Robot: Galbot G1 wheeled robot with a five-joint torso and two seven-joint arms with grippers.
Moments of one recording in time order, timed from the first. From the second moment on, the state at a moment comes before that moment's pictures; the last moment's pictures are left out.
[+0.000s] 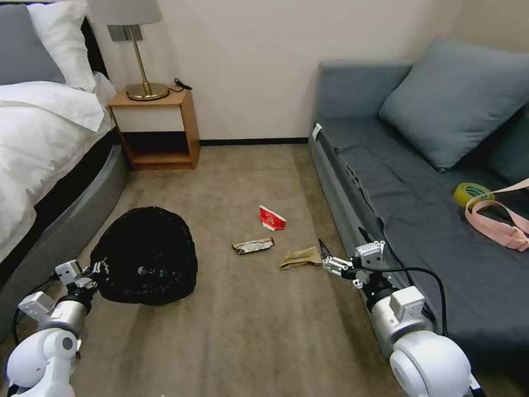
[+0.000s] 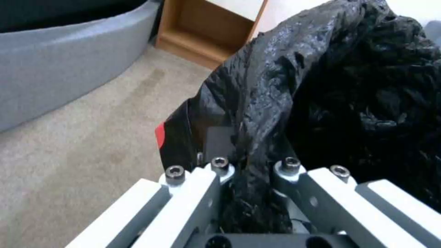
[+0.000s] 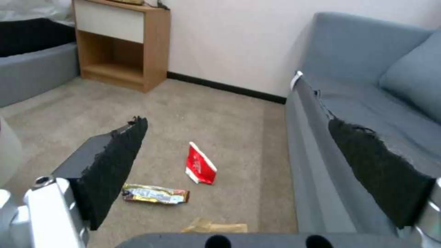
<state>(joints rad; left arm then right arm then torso) 1.32 -1.29 -1.00 -1.72 -0.66 0.28 0.21 -1.50 1.19 0.42 2.27 0.14 -0.27 0.05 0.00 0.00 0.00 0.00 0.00</state>
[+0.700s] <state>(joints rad) 1.33 -1.29 -1.00 -1.71 -0.65 0.27 0.23 -1.48 1.14 0.39 2.24 0.14 -0.28 0.05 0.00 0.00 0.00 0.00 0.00</state>
